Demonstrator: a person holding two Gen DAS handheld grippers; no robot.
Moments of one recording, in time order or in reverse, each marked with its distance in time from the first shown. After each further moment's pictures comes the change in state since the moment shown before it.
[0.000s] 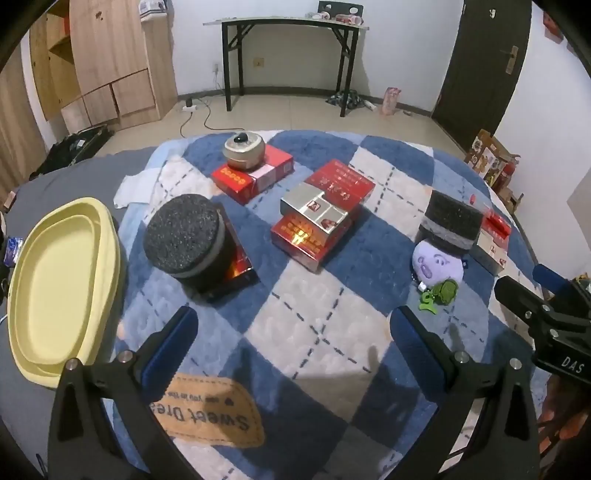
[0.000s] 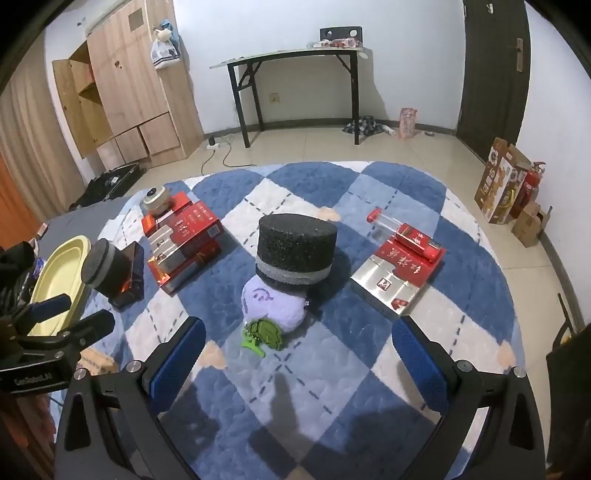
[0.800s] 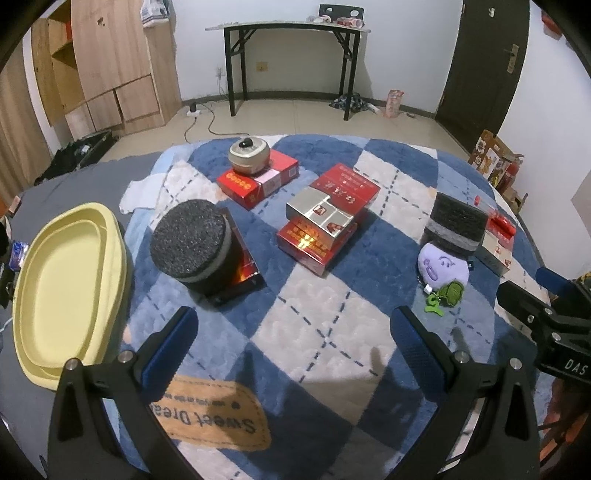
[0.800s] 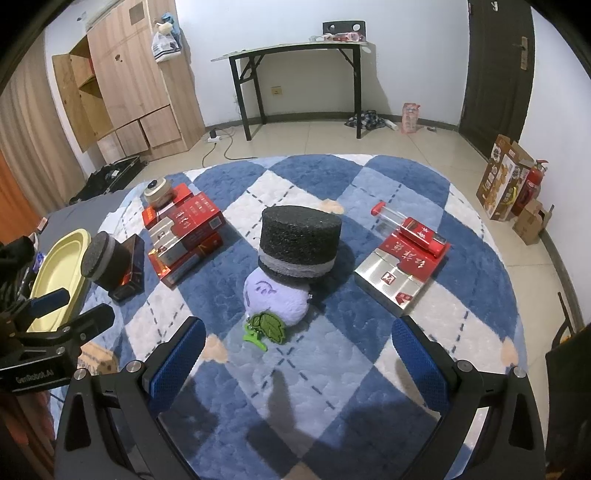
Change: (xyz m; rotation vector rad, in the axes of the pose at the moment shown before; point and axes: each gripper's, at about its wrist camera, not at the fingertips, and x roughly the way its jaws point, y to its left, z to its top) left arm -0.001 0.000 0.002 0.011 -0.021 0.028; right arm -0.011 0.032 -0.009 -0.017 0.015 -0.007
